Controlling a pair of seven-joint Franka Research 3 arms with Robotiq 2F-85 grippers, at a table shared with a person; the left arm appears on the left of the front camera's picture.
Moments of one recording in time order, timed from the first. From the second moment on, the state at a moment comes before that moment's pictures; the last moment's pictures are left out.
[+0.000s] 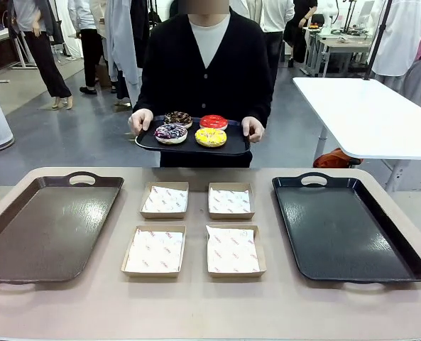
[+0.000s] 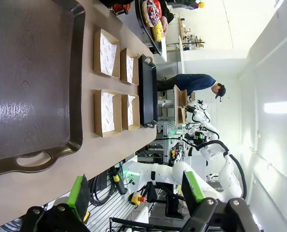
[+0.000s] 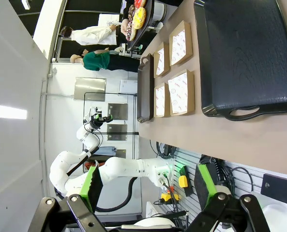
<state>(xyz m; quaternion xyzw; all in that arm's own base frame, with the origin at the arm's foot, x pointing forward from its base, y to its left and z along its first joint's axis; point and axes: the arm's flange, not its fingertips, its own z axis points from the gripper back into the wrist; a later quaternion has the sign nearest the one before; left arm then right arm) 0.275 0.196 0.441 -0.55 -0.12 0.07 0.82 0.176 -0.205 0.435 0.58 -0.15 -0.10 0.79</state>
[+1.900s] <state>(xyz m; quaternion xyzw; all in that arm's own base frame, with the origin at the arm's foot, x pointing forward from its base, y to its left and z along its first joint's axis) 0.275 0.196 0.441 -0.55 -0.12 0.07 0.82 0.192 -0.167 0.477 0.53 -0.13 -0.07 0.84</state>
